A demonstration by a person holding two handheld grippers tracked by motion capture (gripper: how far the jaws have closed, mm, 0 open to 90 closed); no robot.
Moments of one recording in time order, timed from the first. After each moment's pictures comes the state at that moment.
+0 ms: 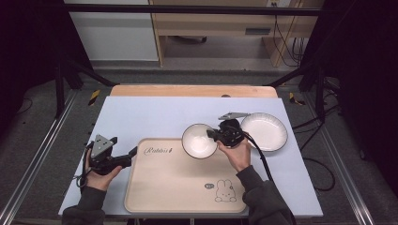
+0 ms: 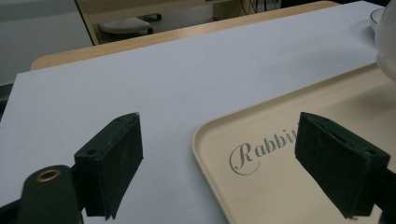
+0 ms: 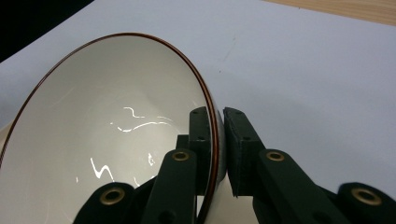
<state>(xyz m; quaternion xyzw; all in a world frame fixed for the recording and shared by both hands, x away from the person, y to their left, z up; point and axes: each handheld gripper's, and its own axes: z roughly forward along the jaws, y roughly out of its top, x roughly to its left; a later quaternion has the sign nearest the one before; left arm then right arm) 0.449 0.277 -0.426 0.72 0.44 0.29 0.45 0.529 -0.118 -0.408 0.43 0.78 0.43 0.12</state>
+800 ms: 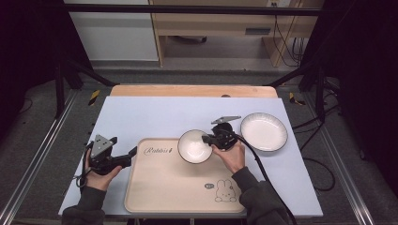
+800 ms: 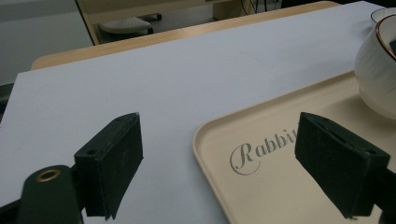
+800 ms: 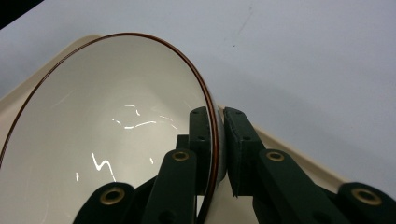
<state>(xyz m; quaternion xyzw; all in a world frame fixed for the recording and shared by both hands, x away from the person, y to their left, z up) 0.449 0.278 -0.426 0.72 0.44 0.29 0.45 0.534 -0.102 -0.430 0.43 0.80 0.41 0.09</state>
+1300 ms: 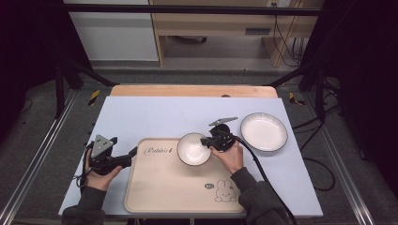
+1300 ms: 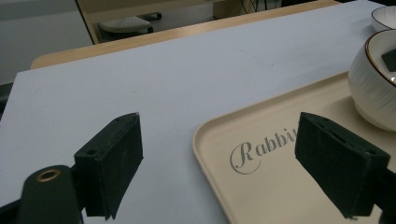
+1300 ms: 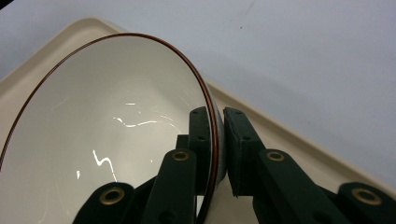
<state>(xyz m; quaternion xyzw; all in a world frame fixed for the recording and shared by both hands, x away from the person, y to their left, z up) 0.449 0.278 -0.426 0.72 0.44 0.29 0.44 0.537 -0.097 -0.440 0.43 0.81 0.39 0.07</state>
